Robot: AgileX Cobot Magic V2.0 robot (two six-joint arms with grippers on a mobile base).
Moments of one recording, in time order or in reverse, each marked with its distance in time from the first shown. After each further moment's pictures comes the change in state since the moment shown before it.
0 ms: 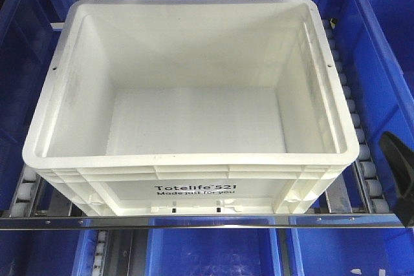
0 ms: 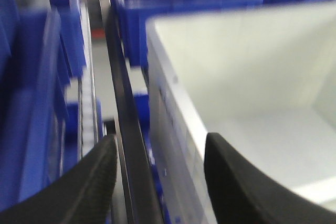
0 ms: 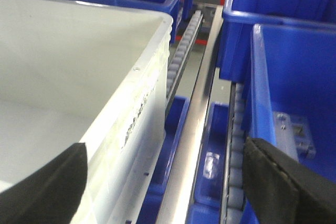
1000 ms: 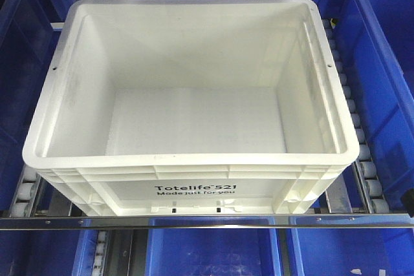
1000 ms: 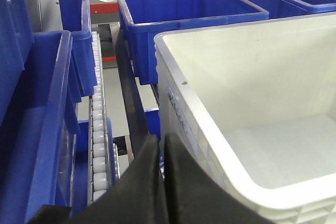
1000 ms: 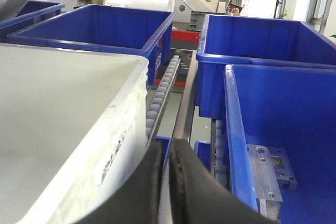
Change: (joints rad) left arm 0.000 -0.030 0.108 0.038 -0.111 0.001; right arm 0.000 -0.005 0.072 0.086 -0.206 -0.057
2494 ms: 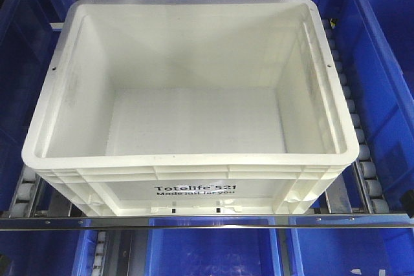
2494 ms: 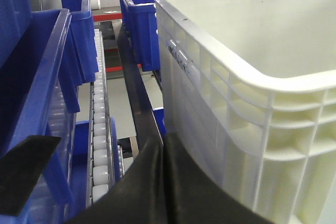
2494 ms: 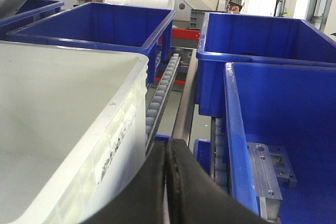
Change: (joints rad) left arm 0.000 -0.220 0.325 0.007 -0.163 0.026; right arm 0.000 0.000 0.003 0.000 0.001 0.000
